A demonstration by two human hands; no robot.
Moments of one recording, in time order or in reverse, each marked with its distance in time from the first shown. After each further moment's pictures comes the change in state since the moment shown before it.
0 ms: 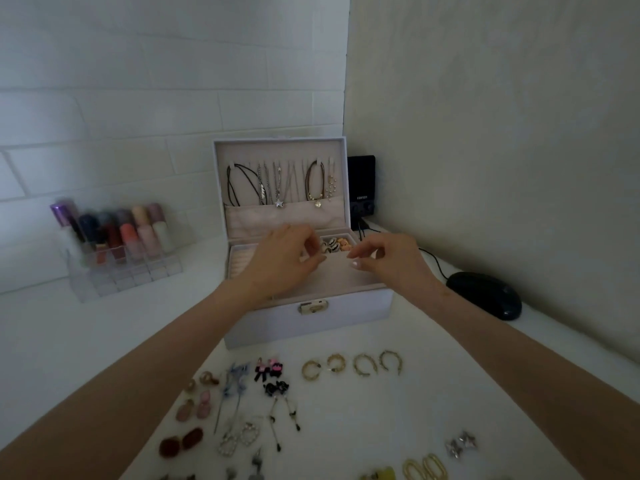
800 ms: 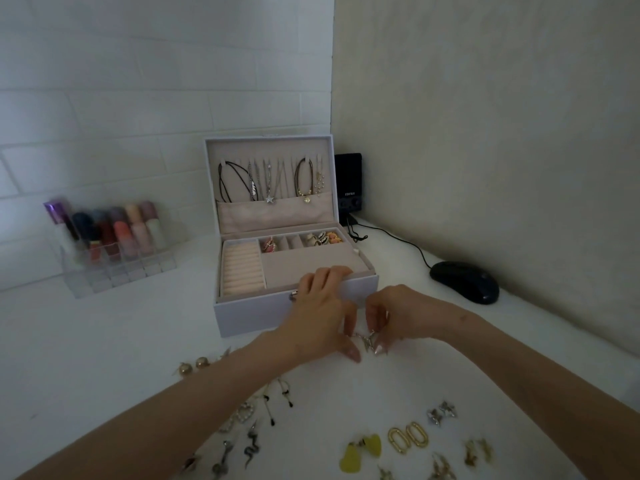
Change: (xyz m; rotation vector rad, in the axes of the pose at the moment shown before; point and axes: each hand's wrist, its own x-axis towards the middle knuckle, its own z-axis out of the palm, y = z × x) left_hand -0.061 0.068 0.042 0.183 -0.286 0.145; right_hand -0.062 0.014 -0.021 -0.384 -0.672 0.120
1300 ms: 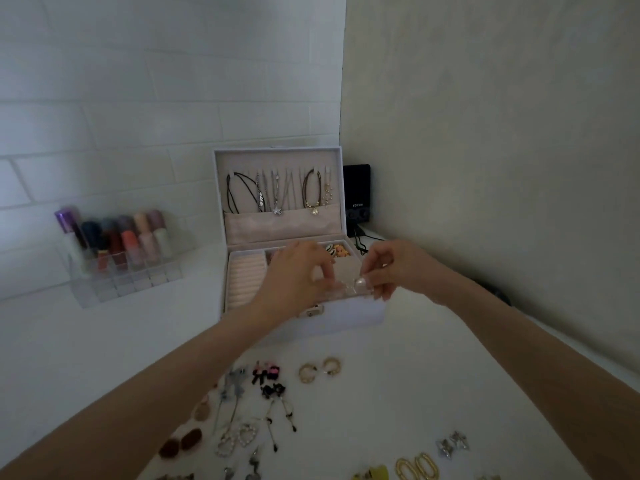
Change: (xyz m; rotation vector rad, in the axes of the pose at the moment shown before) left_hand 0.027 -0.050 -0.039 -0.285 0.279 -0.150; right_hand 0.025 -0.016 -0.052 0.590 0.278 -0.132
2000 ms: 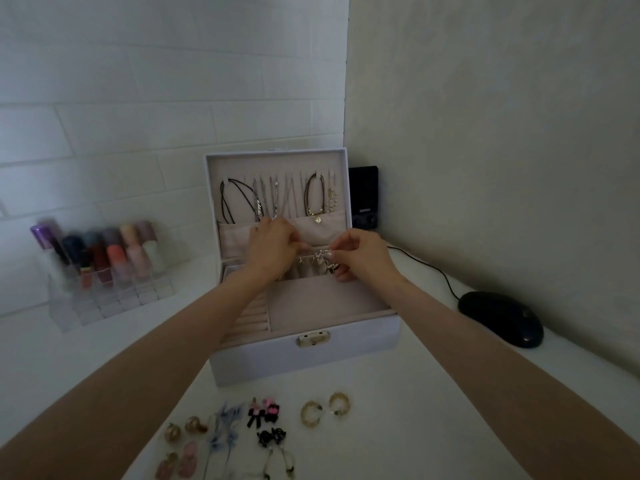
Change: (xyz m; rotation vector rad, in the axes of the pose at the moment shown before) left_hand 0.084 -0.077 0.006 0.248 0.099 -0.254; right_hand 0.094 0.010 0.042 0.235 0.328 0.015
